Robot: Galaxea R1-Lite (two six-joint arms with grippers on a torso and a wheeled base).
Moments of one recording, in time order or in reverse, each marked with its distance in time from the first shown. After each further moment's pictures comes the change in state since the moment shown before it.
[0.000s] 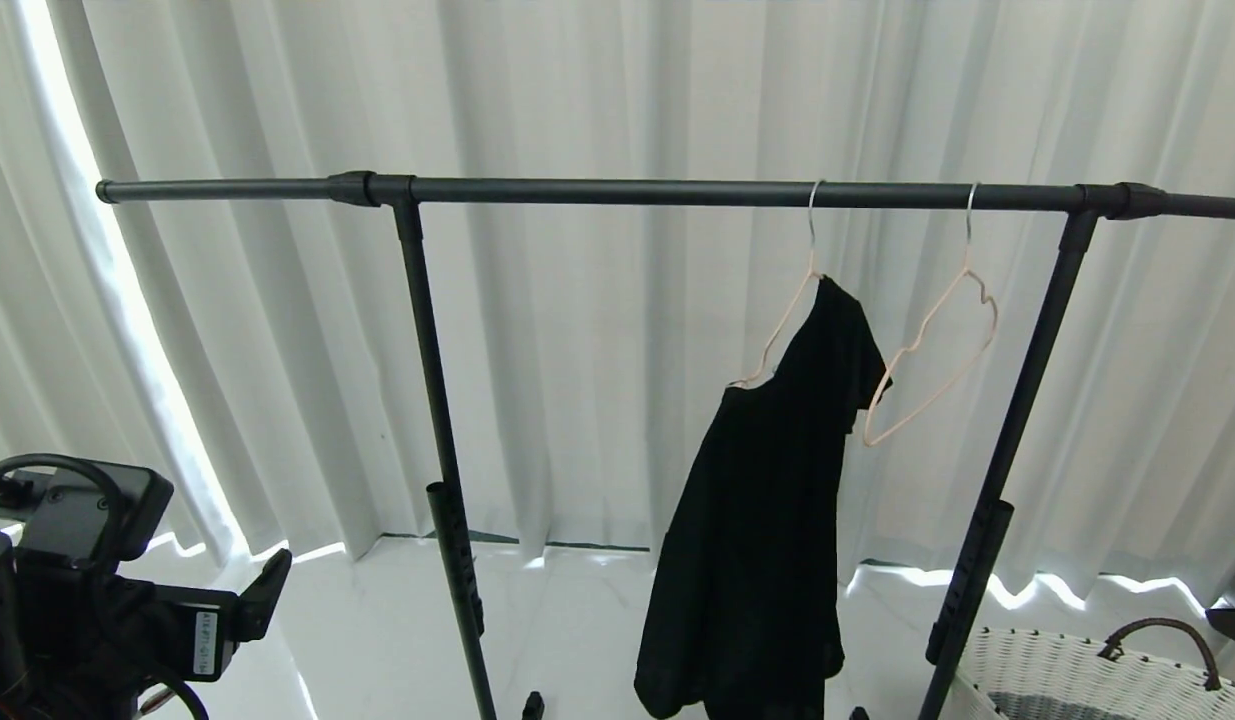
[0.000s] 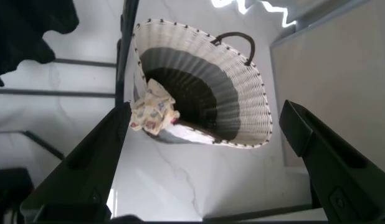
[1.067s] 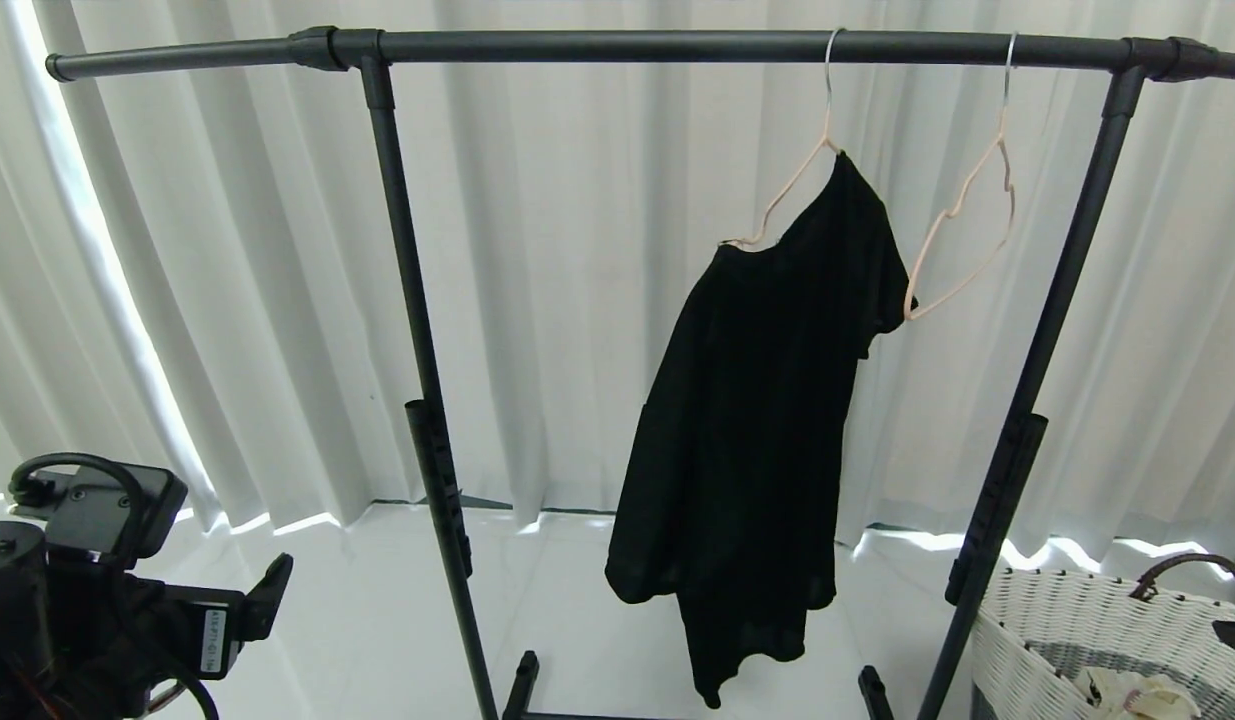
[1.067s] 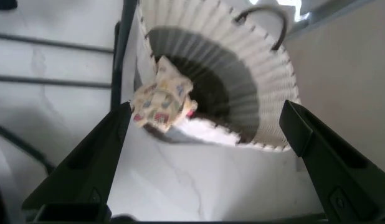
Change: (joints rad) left arm 0.022 0.040 0.000 -0.004 0.000 -0.002; right arm 0.000 -0.038 0.054 -0.050 -0.005 -0.051
